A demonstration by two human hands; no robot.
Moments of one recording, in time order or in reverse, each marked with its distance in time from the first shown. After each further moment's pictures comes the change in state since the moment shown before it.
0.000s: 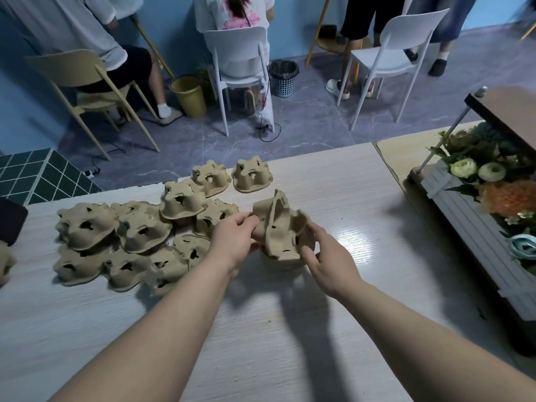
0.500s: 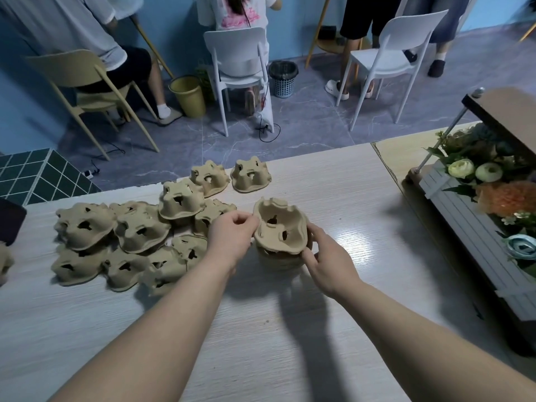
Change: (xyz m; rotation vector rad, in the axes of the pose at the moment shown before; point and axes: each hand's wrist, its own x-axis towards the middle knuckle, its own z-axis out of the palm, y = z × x) left_hand 0.005 -0.003 -0.001 0.152 0.132 0.089; right_hand -0.003 -0.004 -0.004 0.025 -0.021 -0.007
